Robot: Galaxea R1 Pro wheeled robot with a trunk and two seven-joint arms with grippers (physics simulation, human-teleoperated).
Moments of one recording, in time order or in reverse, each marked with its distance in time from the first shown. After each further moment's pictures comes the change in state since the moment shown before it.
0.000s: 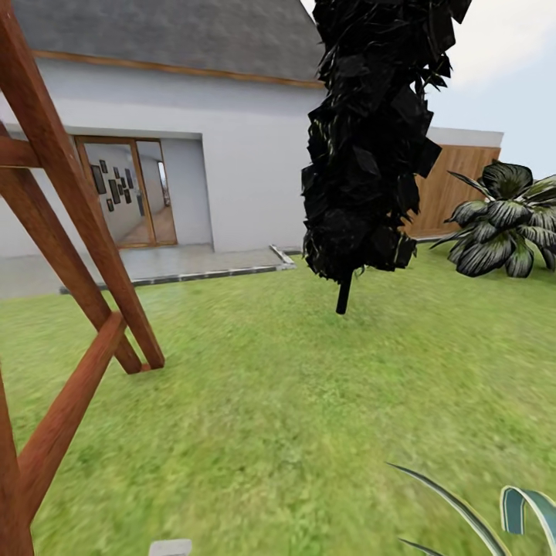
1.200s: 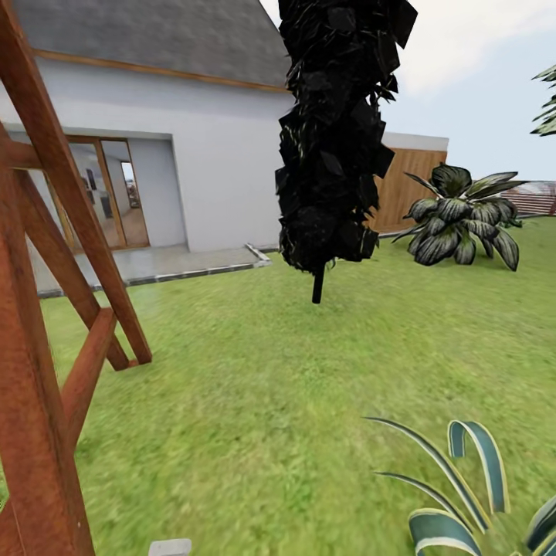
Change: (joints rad) left arm 0.000 0.001 0.000 0.000 0.000 0.001 0.000; right arm 0.000 0.000 0.000 0.000 0.000 0.000 0.000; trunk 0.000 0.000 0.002
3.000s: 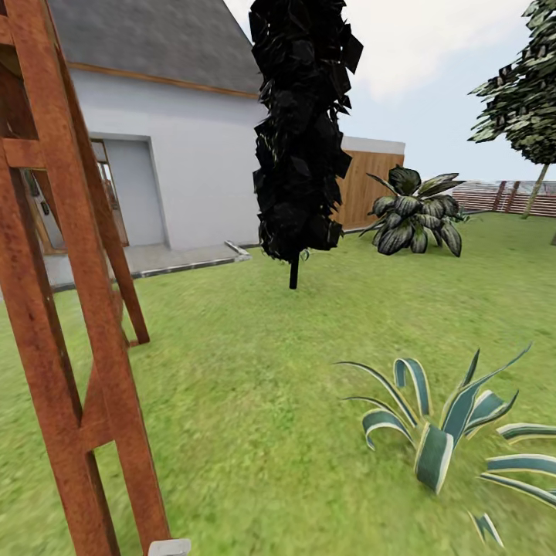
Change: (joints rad) left arm 0.000 0.001 0.000 0.000 0.000 0.000 0.000; right arm 0.001 0.000 0.000 0.000 0.000 -0.001 0.000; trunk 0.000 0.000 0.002
